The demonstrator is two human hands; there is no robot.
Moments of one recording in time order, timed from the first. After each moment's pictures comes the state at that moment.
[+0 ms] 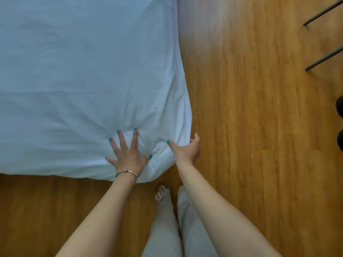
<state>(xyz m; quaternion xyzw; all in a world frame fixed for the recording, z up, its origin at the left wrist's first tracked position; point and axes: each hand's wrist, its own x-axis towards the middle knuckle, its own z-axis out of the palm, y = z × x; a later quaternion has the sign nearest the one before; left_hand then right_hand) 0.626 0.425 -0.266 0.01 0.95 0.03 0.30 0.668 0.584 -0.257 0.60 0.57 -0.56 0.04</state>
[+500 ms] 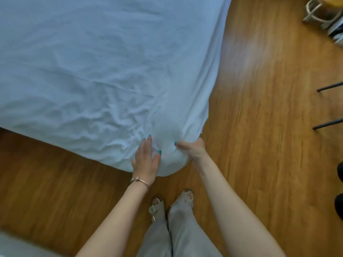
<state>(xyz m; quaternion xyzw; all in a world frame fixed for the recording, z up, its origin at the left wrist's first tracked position) 0.683 0.418 -0.187 -0.05 0.94 0.29 0.17 0.653 0.590 -0.142 0.38 0.56 -0.72 0.15</state>
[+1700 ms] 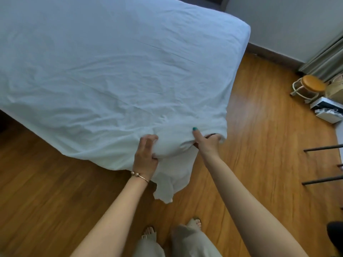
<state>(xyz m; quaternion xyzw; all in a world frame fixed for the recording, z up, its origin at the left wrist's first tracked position) 0.663 0.332 -0.080 0.04 0.89 0.41 -0.19 0.618 0.525 -0.022 0.27 0.68 -0.68 0.03</state>
